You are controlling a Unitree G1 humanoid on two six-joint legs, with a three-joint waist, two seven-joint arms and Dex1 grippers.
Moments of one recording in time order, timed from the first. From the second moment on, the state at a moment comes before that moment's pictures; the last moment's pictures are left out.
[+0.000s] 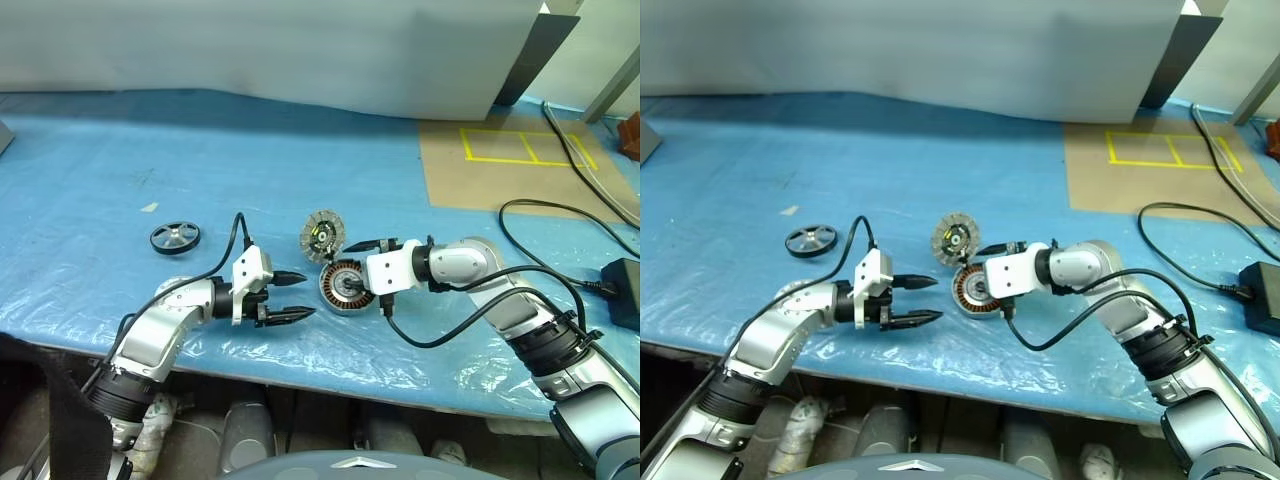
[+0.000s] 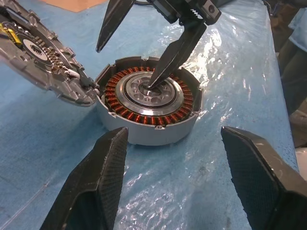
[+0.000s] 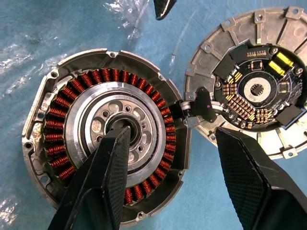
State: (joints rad) left arm -0.23 0.50 -0.20 -0.08 -0.35 0.27 -1.09; right arm -0.49 -0.69 0.41 -0.04 -0.26 -0.16 0.99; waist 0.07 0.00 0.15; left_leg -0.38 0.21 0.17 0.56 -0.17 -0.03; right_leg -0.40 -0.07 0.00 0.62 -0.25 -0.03
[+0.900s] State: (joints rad) left arm -0.23 0.51 -0.20 -0.07 -0.35 0.27 -1.09; right arm -0.59 -0.70 0.35 -0.07 -0.07 0.06 1.22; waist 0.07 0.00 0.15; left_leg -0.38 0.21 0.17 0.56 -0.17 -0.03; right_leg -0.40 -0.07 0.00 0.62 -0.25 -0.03
